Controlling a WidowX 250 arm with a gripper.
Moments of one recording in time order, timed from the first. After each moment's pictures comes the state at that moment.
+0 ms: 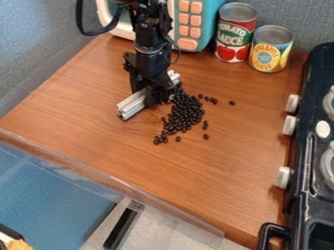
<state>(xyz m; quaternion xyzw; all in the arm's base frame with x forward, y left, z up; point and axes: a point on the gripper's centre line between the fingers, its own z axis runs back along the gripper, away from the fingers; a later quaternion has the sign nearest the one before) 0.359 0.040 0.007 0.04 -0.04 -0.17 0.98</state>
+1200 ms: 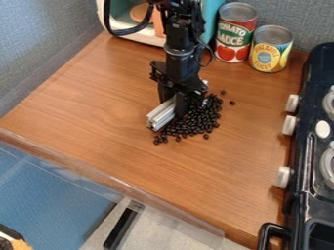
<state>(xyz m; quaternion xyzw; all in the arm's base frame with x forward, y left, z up) 0.361 -0.005 0.018 0.01 -0.03 -0.14 0.99</state>
